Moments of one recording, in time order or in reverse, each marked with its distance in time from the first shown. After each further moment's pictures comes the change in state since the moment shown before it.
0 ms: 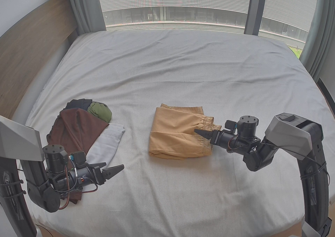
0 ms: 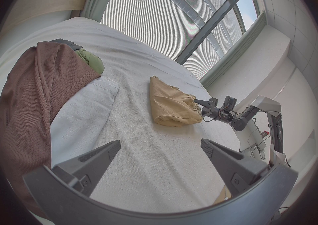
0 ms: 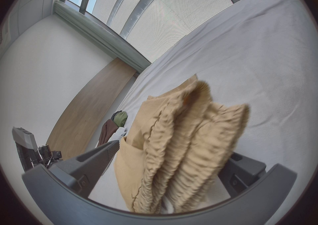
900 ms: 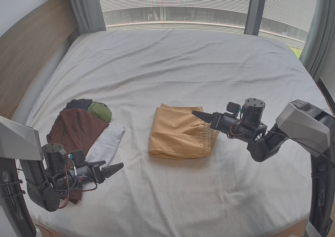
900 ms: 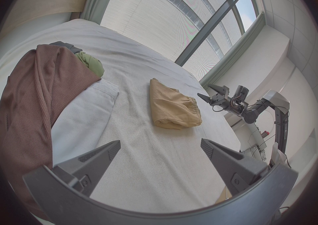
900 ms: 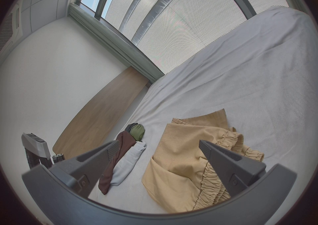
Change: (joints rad) left arm 0.005 -0.008 -0.008 0.000 0.000 0.000; right arm 0.037 -0.178 0.024 0.030 -0.003 -0.001
